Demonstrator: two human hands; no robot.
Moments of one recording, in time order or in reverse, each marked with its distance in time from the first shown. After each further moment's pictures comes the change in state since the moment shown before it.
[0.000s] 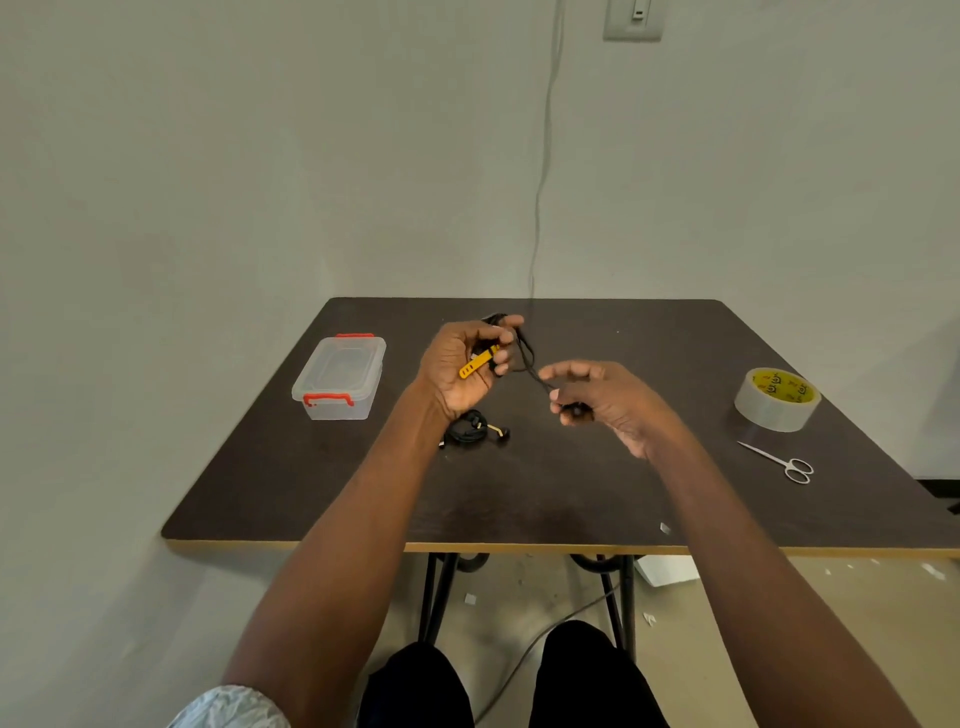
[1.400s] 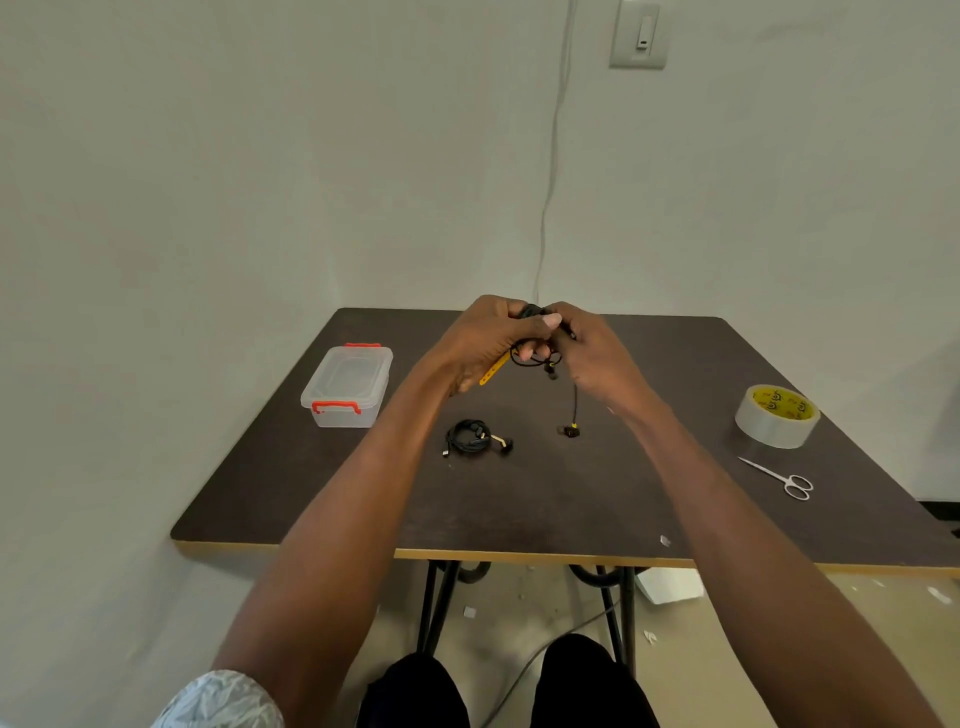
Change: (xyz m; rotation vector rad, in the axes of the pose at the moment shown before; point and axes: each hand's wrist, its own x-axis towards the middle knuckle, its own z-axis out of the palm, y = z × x) left_hand -0.009 0.033 0.040 0.753 -0.094 0.183; right_hand 0.026 -0.048 0.014 -0.413 0.144 -0.475
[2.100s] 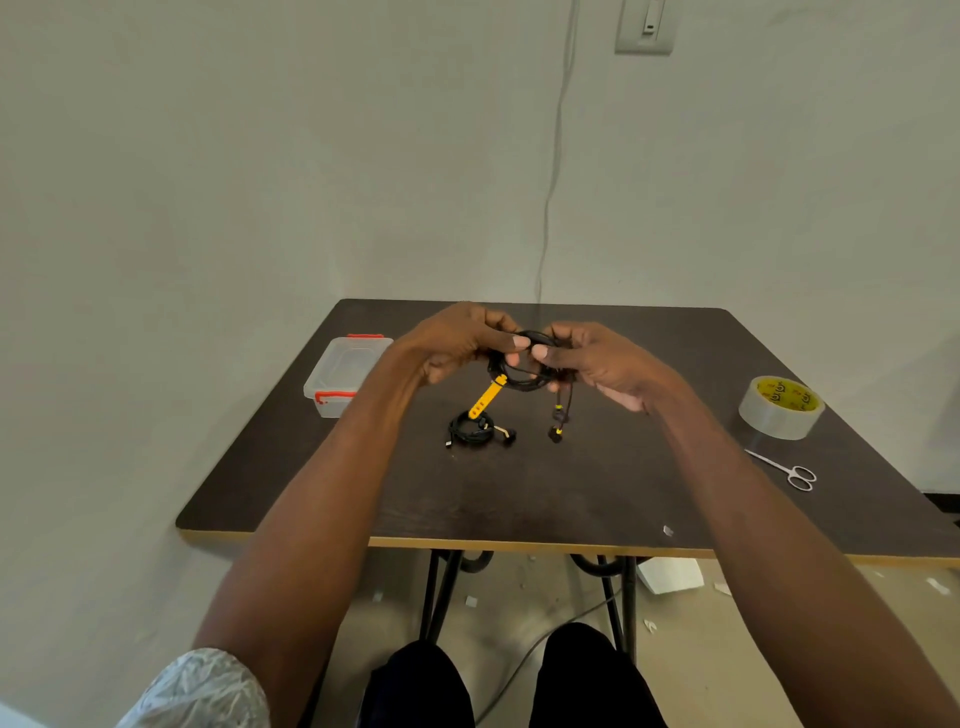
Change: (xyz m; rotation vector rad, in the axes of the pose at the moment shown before) left_hand -0.005 -0.013 -0.036 0.105 -0.128 -0.171; right_hand -0.002 0.019 -0.011 0.382 -0.411 0.218
